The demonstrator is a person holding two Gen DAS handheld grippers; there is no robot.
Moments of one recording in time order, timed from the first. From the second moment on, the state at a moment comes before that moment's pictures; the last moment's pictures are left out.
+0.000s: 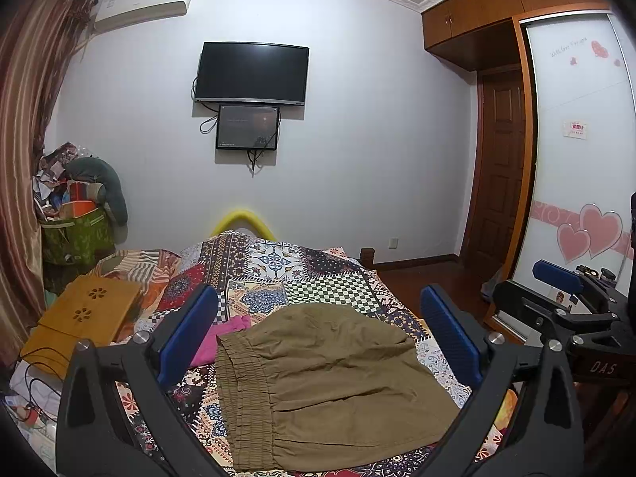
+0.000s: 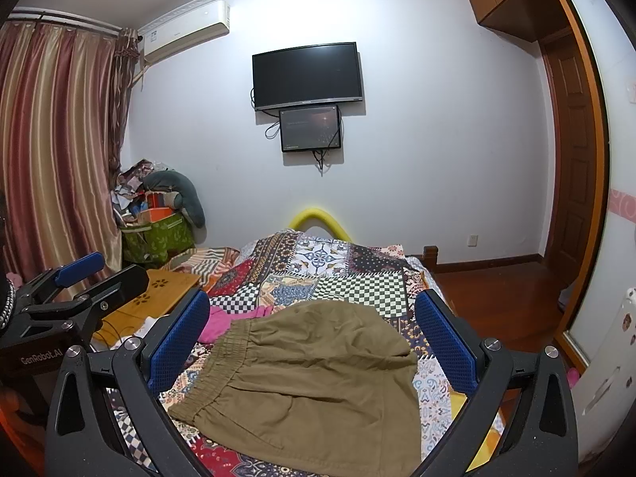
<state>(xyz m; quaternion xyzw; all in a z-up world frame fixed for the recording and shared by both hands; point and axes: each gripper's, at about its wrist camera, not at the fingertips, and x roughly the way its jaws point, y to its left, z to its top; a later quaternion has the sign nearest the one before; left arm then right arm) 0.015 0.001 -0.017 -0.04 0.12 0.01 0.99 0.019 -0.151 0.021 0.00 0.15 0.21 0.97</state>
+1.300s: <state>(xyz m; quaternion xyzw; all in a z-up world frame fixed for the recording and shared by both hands) 0.074 0.024 -0.046 -0.03 0.19 0.01 0.98 0.067 -0.178 -0.009 0.00 0.22 0.16 0.96</state>
